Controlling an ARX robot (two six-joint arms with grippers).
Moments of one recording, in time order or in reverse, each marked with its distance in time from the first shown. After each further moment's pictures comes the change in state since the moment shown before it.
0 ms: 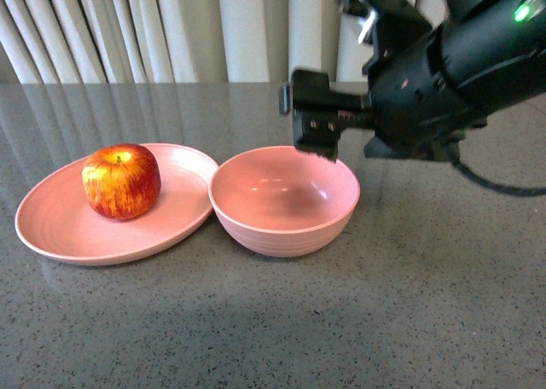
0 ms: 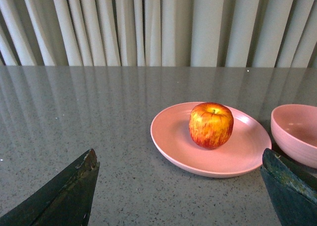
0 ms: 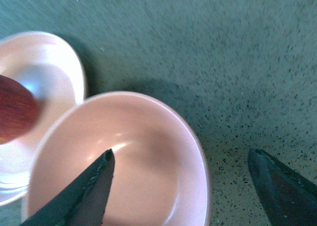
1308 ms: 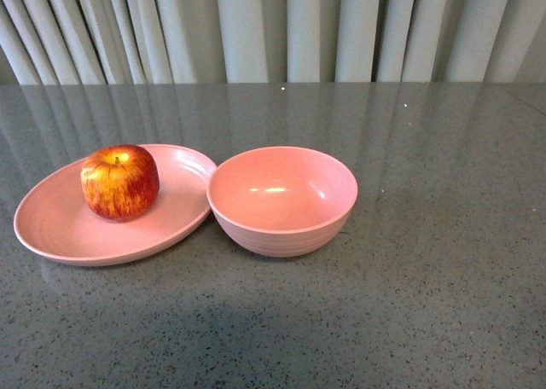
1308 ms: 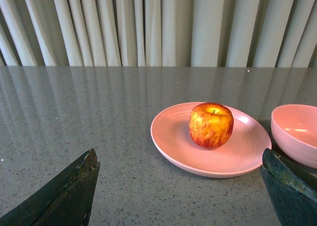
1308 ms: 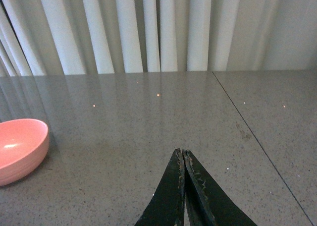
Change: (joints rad) left arm 0.000 0.000 0.000 0.000 0.000 0.000; right arm -0.416 -1.587 -1.091 0.189 0.093 -0.249
